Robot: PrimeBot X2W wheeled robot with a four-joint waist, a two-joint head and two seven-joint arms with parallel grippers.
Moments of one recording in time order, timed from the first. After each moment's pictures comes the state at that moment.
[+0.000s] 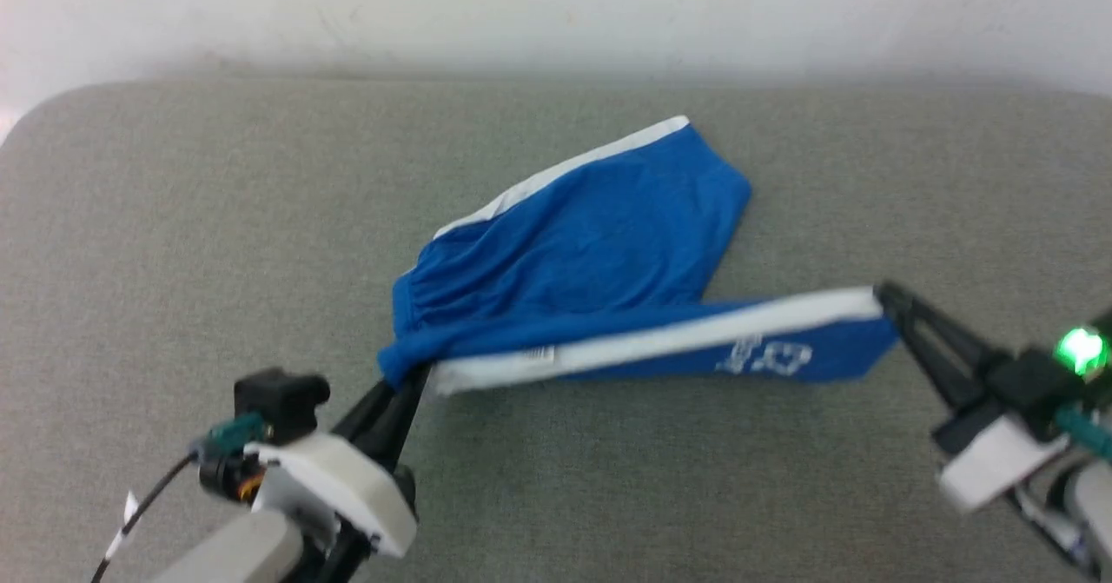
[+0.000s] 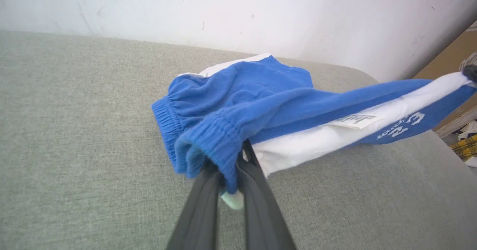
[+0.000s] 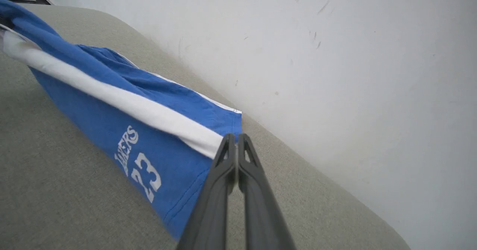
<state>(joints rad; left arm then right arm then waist) -0.30 0.64 -0.83 0.05 -1.00 0.19 -0.23 -0.16 -0.59 0.37 0.04 0.18 0.13 -0.23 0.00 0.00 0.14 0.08</state>
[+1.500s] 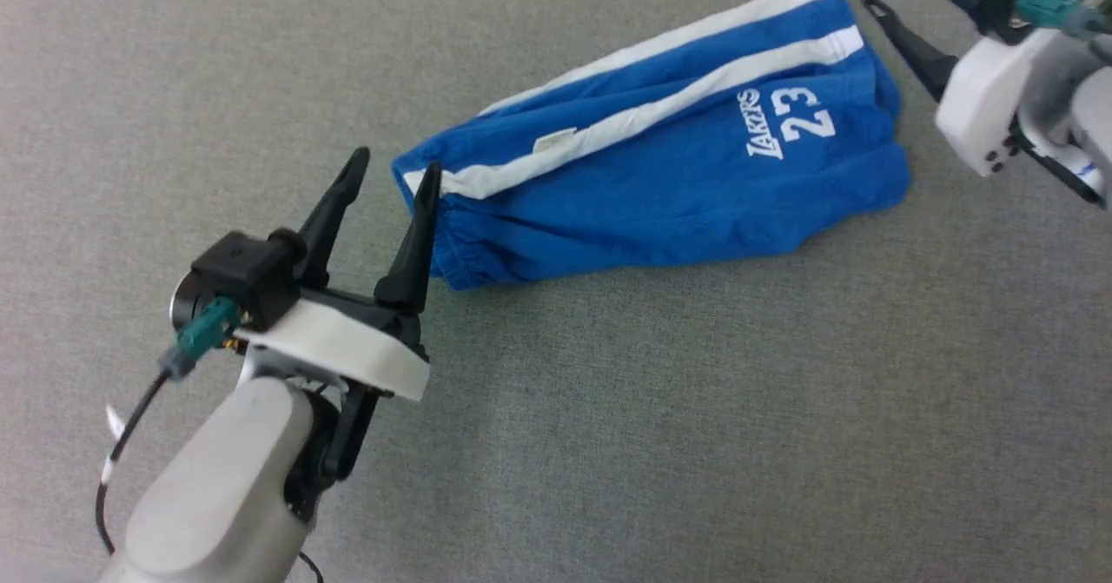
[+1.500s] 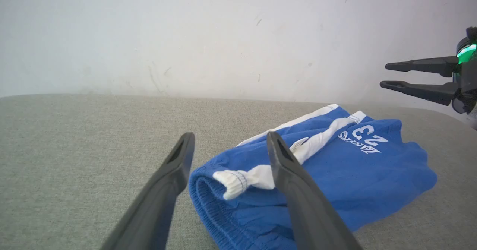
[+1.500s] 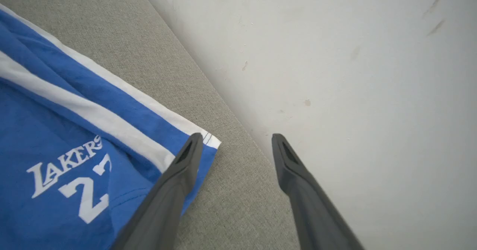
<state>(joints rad) -0.48 0.44 -0.56 0.10 -0.68 0.14 -0.26 -1.27 -0.56 1.21 0.83 0.60 0.13 -0.25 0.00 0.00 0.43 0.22</state>
